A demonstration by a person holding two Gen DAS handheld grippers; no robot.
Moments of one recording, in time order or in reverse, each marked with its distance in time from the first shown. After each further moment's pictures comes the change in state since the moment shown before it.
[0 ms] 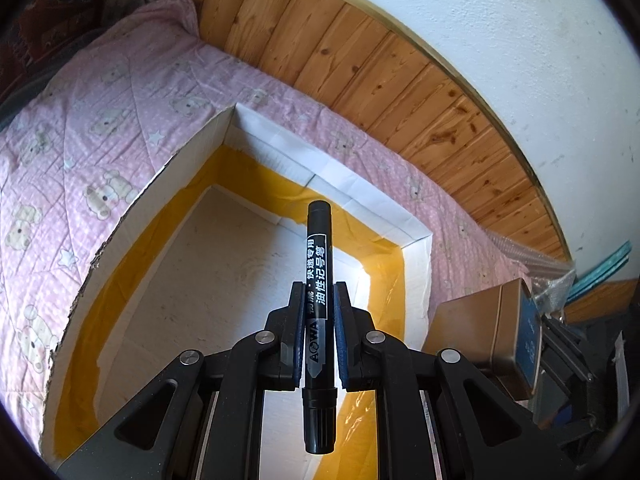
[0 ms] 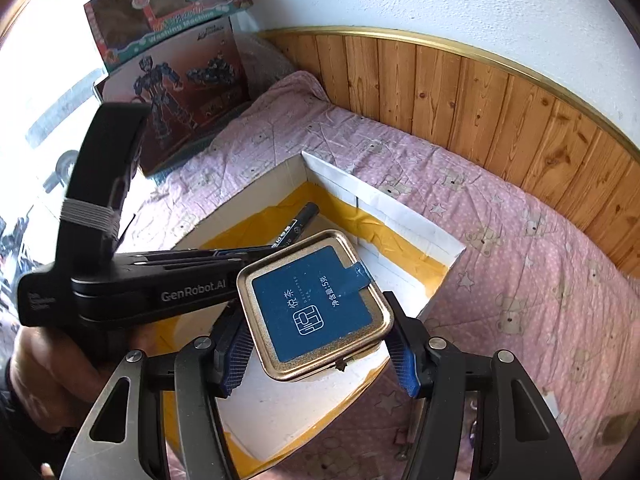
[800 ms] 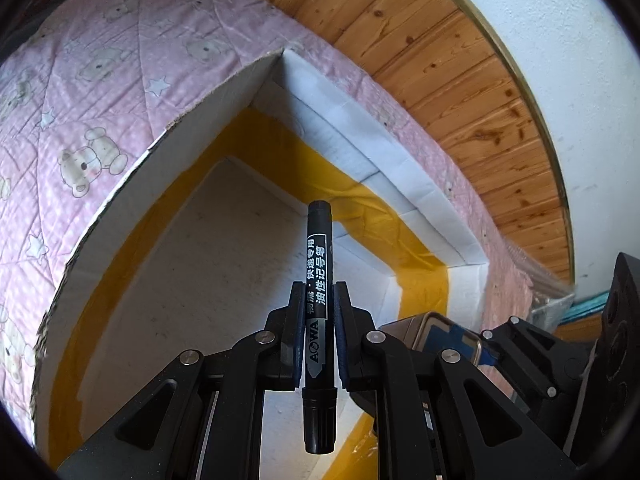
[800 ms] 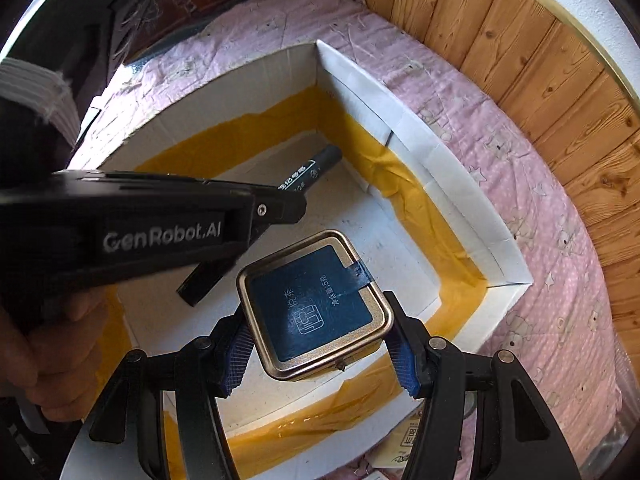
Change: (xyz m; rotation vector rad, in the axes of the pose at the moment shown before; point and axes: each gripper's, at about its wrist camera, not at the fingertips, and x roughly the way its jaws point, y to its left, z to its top) left arm 0.063 0.035 0.024 -0.125 0.145 0.005; right arm 0.108 0.007 0.024 -0.200 0.371 -0.043
